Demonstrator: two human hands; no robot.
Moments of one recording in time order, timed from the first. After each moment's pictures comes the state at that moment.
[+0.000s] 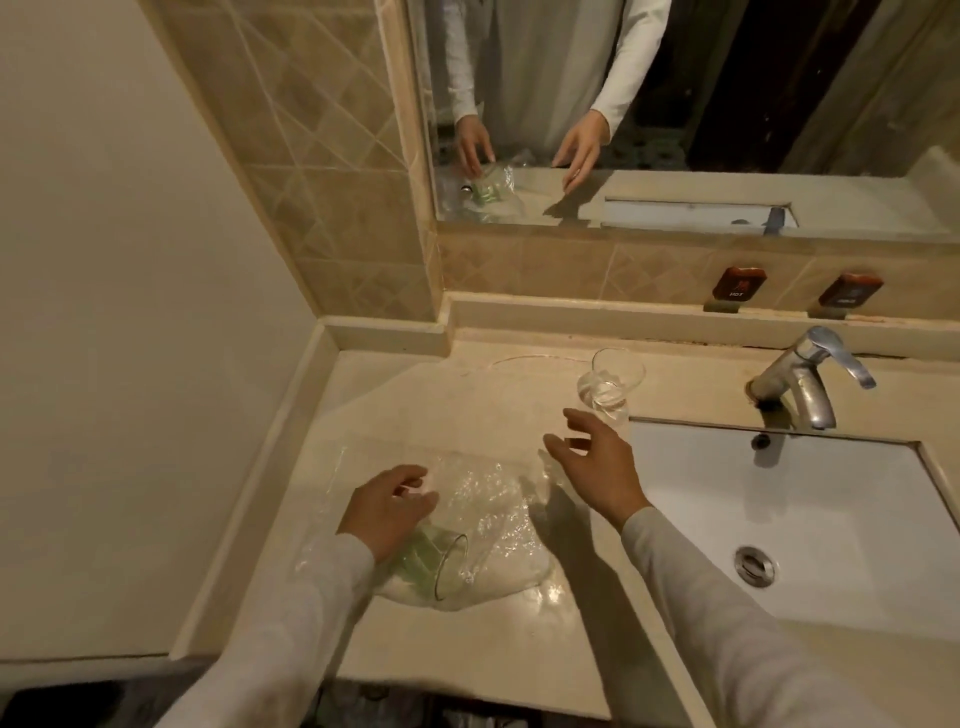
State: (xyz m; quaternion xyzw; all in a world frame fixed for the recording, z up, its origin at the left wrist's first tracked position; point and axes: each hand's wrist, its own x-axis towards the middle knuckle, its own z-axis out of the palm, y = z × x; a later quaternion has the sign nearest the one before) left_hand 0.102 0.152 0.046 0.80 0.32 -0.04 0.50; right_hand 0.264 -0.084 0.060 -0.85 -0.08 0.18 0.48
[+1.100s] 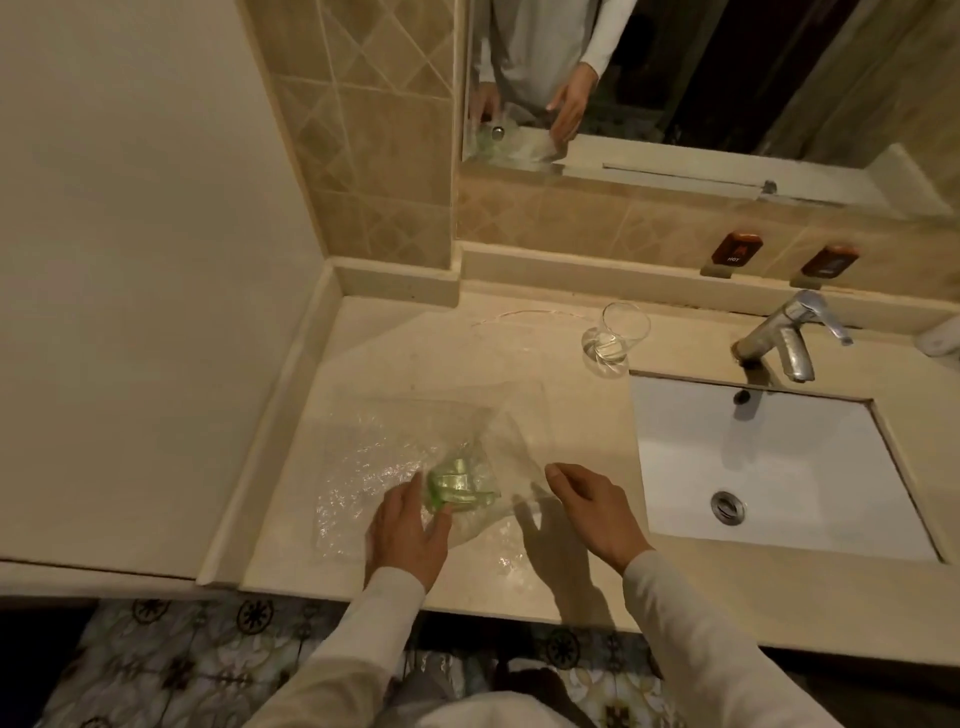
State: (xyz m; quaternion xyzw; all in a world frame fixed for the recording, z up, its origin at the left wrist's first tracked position) left_hand 0.010 0.116 -0.062 0.87 0.31 0.01 0.39; right_hand 0.139 -0.097 0.026 -0.88 -0.06 0.25 0.39
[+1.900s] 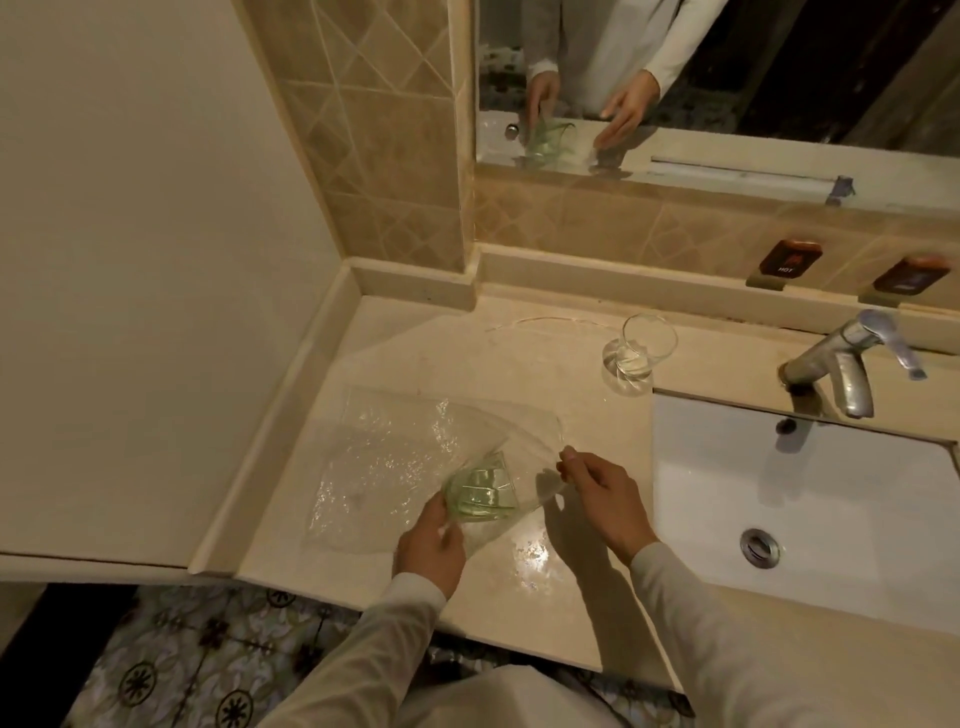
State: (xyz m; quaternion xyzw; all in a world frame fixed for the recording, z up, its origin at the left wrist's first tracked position) left_hand 0.041 0.066 -0.047 0.75 0.41 0.01 0.51; right_hand 0.203 -0.106 0.017 -0.83 -0.05 0.27 0.49
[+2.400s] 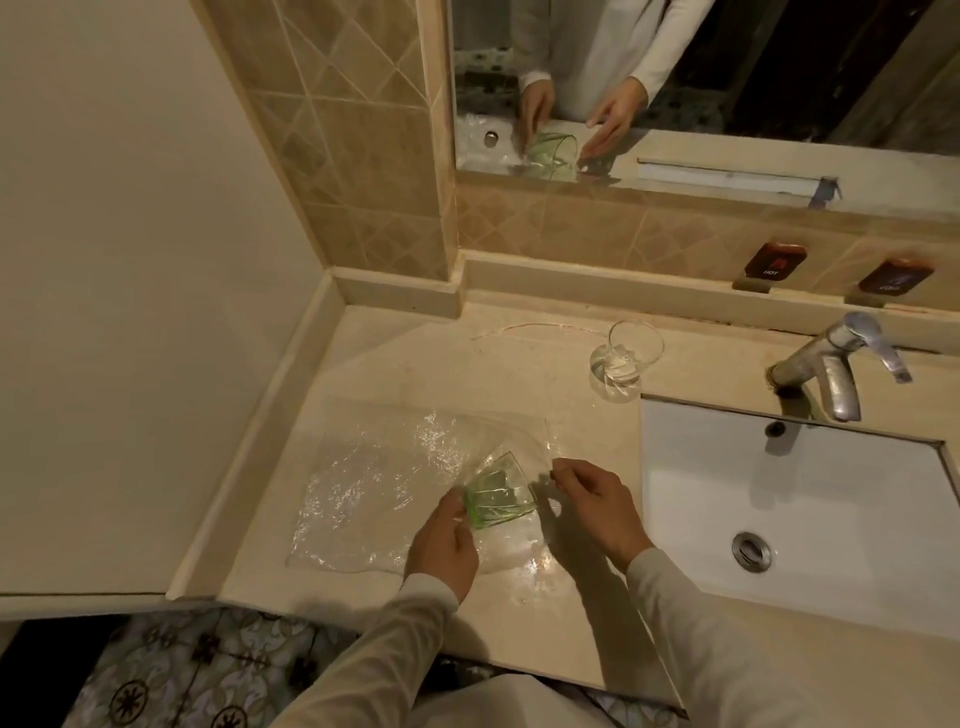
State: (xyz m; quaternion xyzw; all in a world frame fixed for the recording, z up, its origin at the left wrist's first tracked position) left_hand 0.074 0.051 -0.041 0.82 0.37 -0.01 0.45; right_hand 0.205 -0.108 0.034 -0.80 -0.03 0.27 0.53
